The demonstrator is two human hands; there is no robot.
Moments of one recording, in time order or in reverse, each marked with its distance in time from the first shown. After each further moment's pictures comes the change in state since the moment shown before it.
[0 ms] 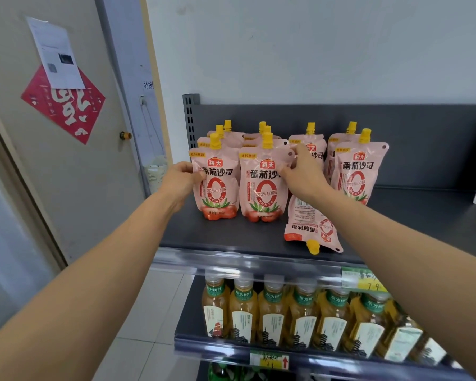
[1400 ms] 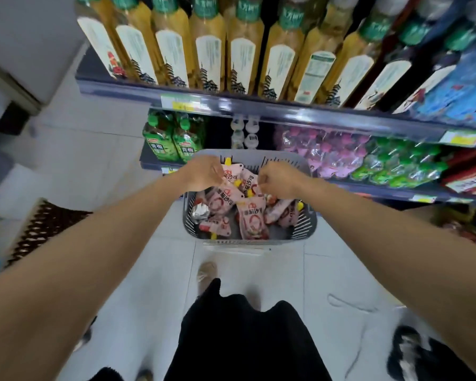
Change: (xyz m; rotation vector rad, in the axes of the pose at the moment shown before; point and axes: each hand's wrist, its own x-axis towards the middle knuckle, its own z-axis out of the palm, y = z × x) left_hand -0.339 -0.293 0.169 0.856 -0.753 -0.360; right_hand -0.356 0.299 -0.030 -0.619 -1.074 0.218
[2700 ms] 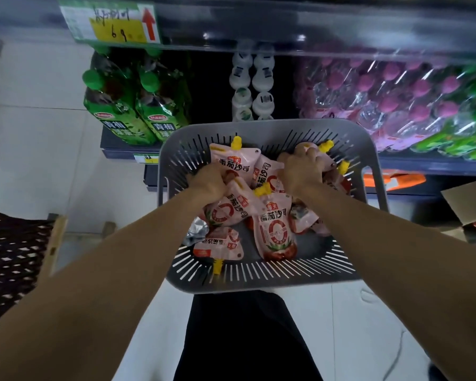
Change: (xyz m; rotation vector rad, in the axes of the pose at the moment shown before) left_hand 0.188 -0.110 0.124 0.125 -0.033 -0.198; right_hand 0.199 0.094 0.143 -0.175 0.220 0.378
